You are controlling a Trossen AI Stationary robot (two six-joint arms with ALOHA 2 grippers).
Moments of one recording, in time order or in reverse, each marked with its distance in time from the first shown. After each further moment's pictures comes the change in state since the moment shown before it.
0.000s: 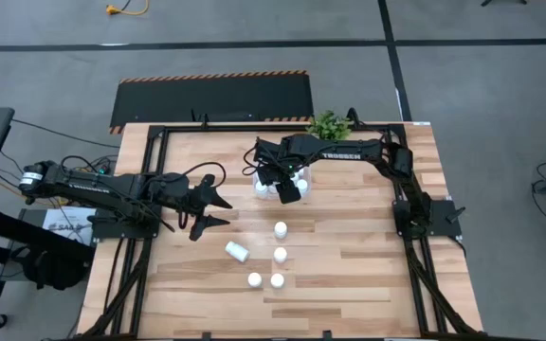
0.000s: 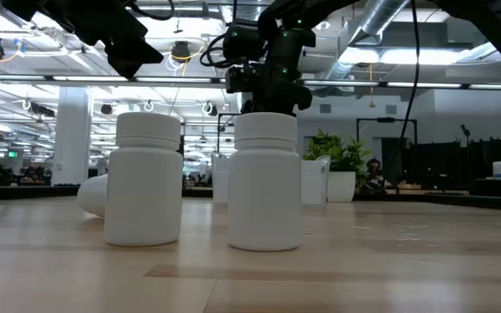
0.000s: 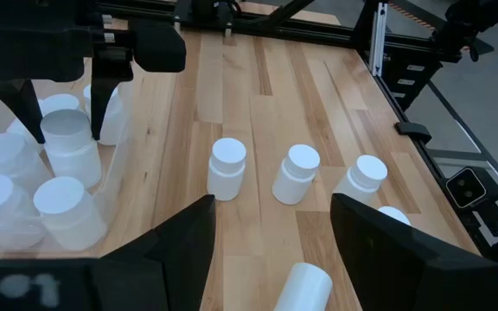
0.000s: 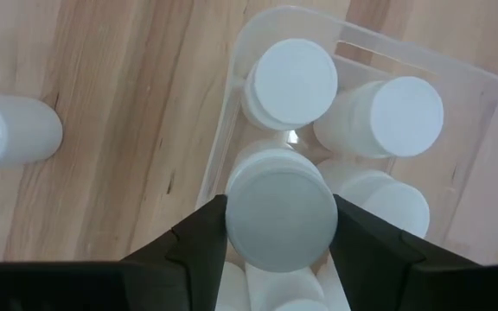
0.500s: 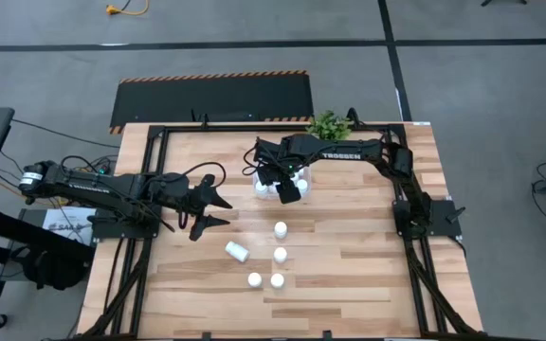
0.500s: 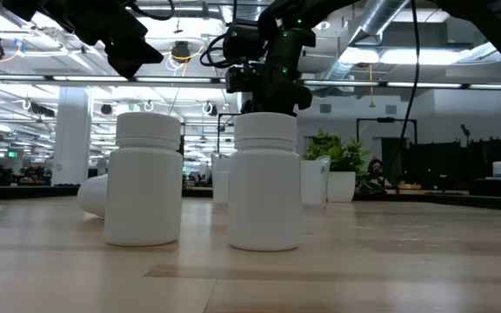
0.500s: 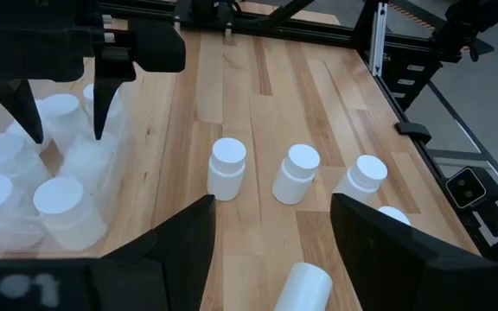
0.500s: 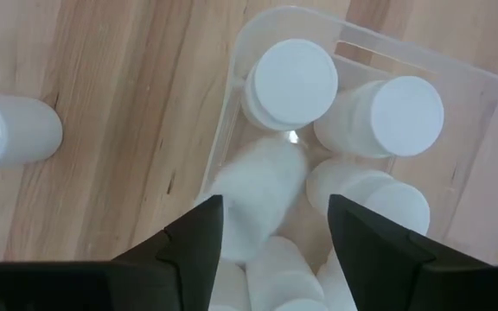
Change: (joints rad) left arm 0.000 0.000 0.000 0.000 0.000 0.000; right arm 0.000 0.000 0.000 0.000 0.000 0.000
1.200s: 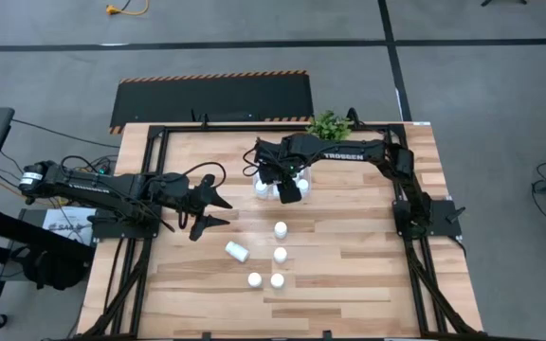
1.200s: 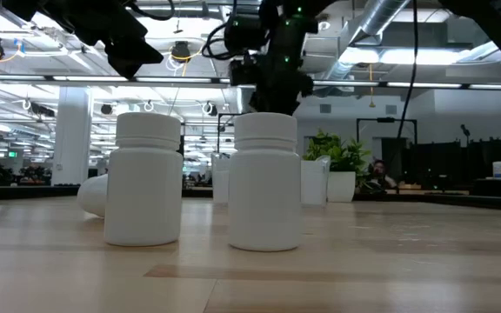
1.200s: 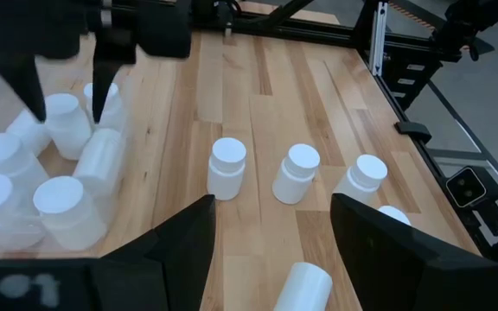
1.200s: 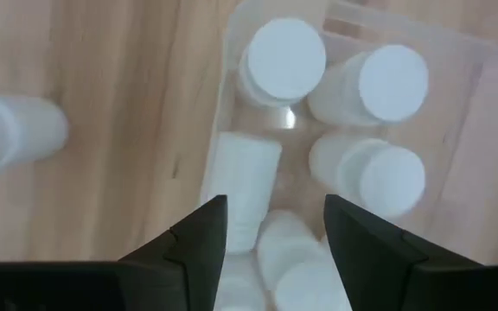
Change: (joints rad) left arm 0.000 0.000 0.000 -0.001 0.001 0.001; right arm 0.019 -0.010 0.044 -0.092 0.053 0.100
